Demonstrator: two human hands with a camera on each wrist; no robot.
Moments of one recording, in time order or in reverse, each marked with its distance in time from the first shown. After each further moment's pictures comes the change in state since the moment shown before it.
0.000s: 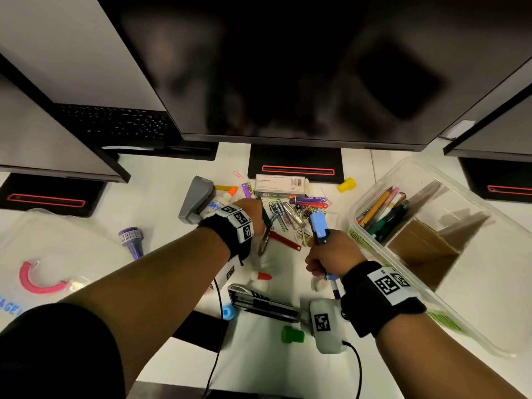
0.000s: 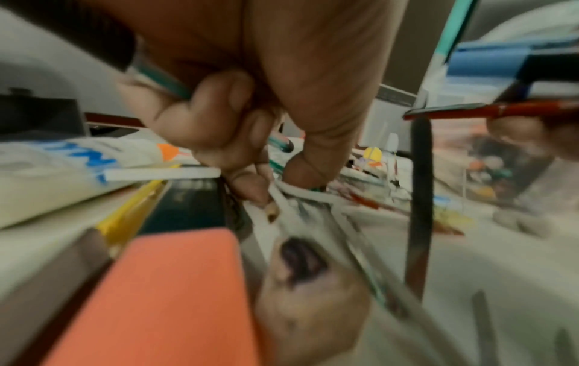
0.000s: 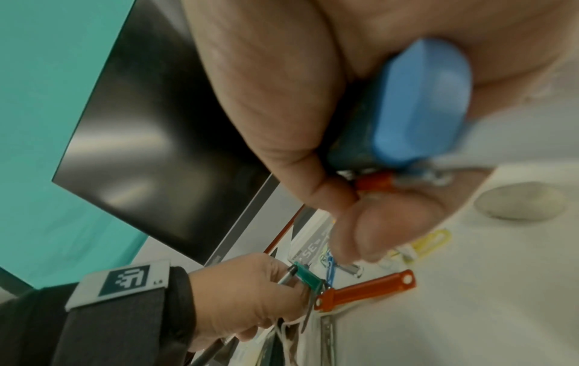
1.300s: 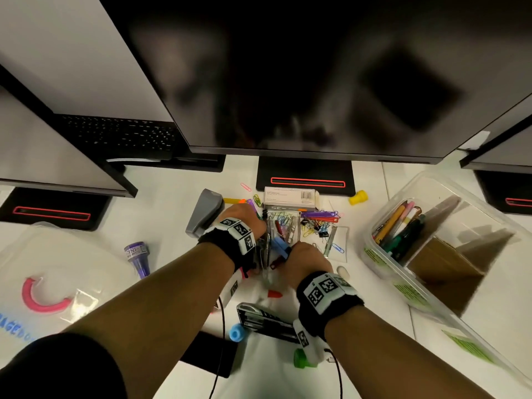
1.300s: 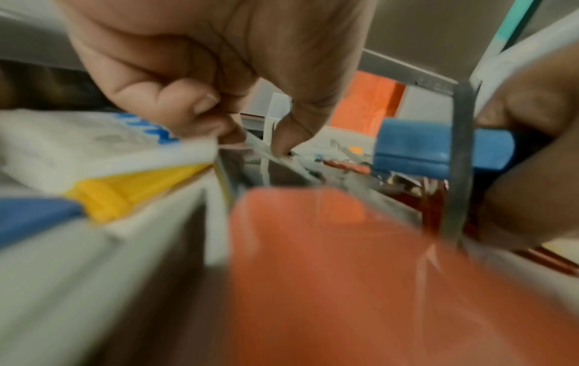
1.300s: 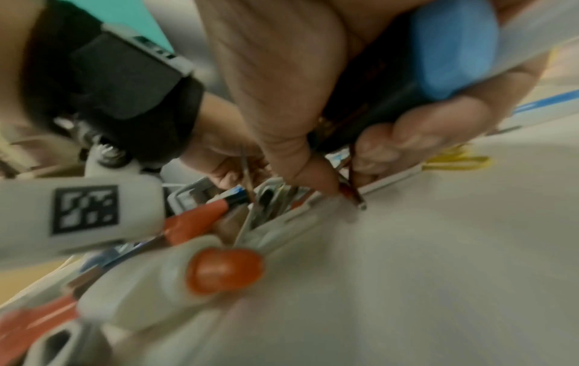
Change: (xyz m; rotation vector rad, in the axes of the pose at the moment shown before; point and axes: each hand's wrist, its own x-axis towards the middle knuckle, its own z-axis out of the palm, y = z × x) left_hand 0.009 -0.018 -0.012 -0.258 0.080 -0.238; right_hand 0.036 -0.016 0.070 -0.745 0.088 -0.083
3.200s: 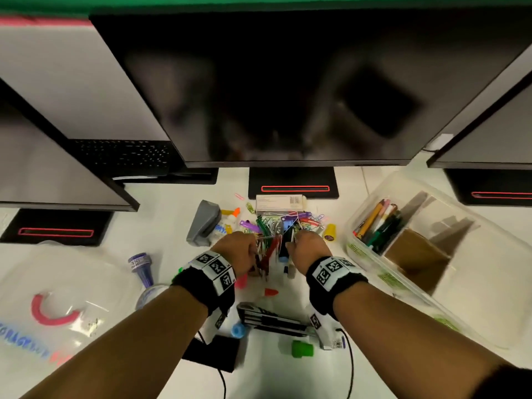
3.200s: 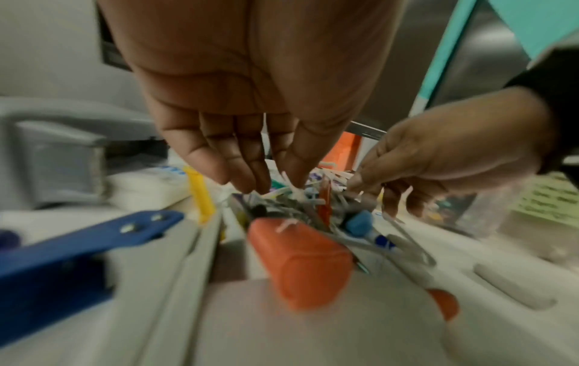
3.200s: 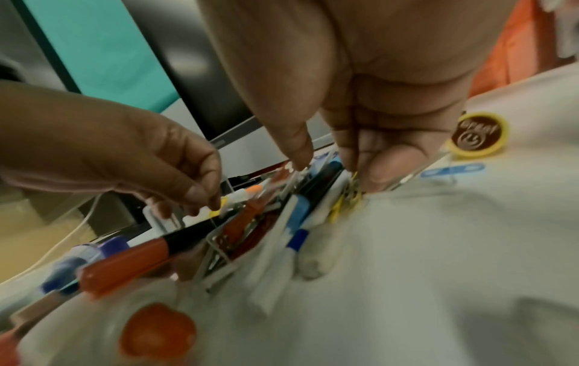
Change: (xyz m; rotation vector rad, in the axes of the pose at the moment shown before) left_hand -0.061 -0.024 0.003 0.125 -0.034 0.377; right_hand 0.002 0.016 -0.030 -0.127 0.045 -0.135
